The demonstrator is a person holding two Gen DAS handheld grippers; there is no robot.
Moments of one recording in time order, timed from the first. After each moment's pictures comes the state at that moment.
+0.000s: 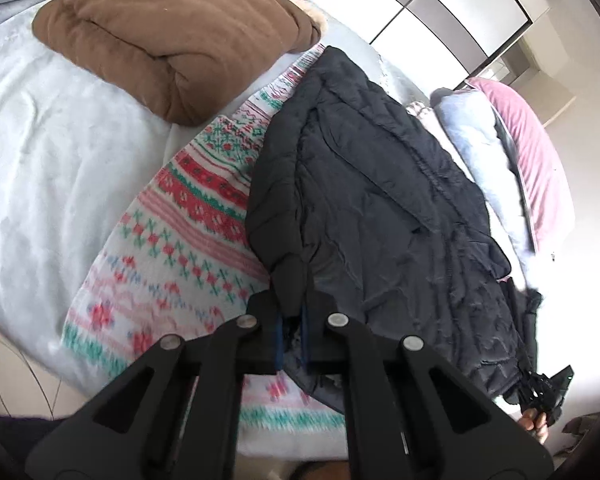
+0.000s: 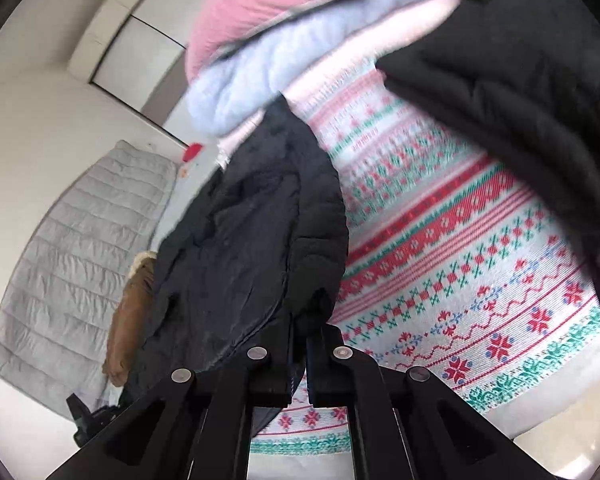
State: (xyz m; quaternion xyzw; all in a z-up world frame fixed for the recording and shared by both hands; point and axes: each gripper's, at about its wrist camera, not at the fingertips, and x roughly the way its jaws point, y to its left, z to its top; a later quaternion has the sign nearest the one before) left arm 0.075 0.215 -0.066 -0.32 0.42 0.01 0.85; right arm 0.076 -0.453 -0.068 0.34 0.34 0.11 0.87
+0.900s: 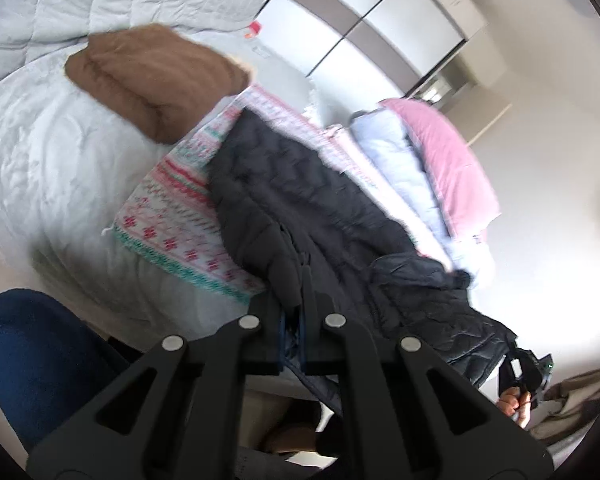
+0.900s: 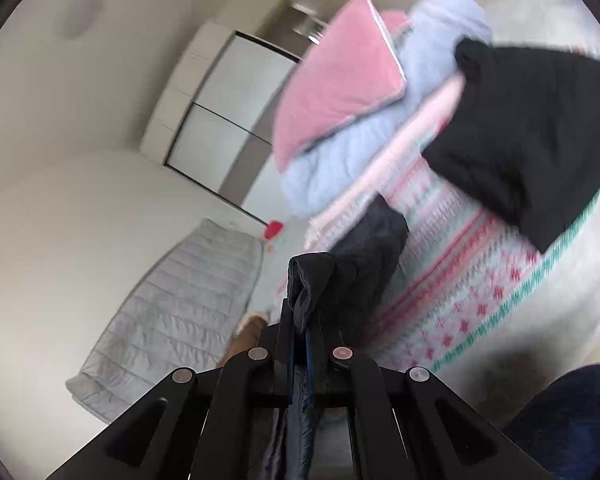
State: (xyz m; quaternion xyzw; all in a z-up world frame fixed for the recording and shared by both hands) left arm -0.070 0.200 0.040 -0.33 0.32 -0.07 0.88; right arm -0.095 -0.472 0.031 0.43 0.15 0.17 0.87
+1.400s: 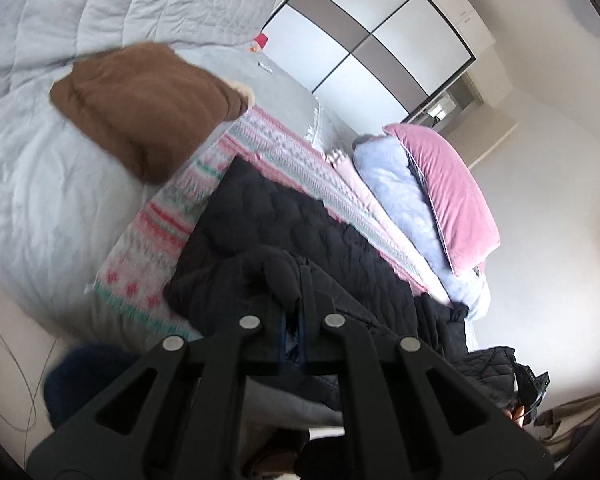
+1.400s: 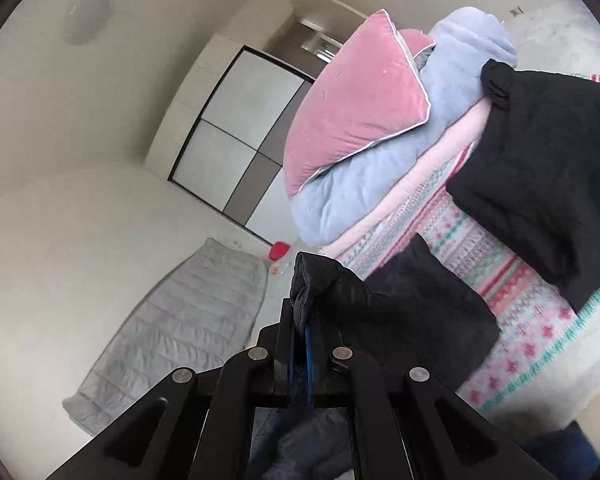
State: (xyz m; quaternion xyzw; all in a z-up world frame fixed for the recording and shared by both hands) left arm -0.002 0.212 0.068 -0.34 0.31 -0.04 0.88; right arm -0.030 -0.467 0.069 0.43 0.13 0.16 0.88
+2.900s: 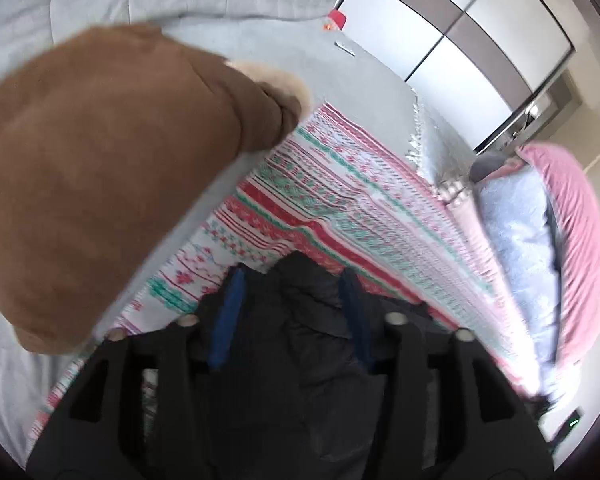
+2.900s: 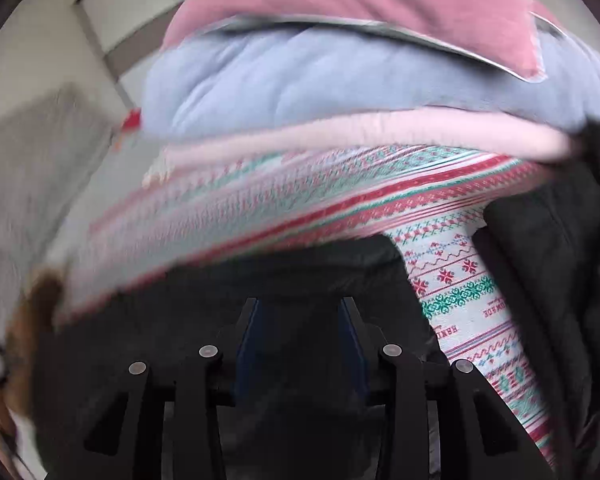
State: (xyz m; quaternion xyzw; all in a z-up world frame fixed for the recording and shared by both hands) left arm 0.337 0.212 -0.002 -0.29 0.40 0.12 0.86; right arm 0.305 -0.373 0.004 0.12 0.39 -0.01 0.91
